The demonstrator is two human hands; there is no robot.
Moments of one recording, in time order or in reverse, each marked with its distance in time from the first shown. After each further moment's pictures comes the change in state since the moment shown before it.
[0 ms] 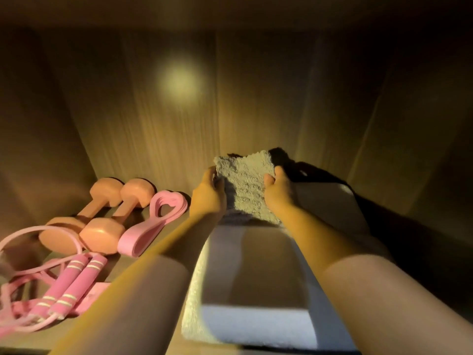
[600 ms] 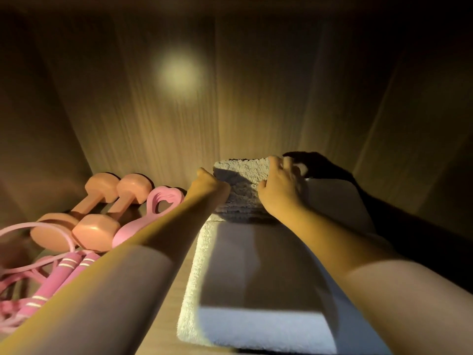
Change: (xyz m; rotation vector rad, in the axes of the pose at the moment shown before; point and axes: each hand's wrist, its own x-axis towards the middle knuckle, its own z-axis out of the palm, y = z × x) left_hand 0.024 0.007 -0.005 0.372 -0.184 -0.299; right_hand -0.015 -0.011 -0.008 -0.687 0.104 -0.314
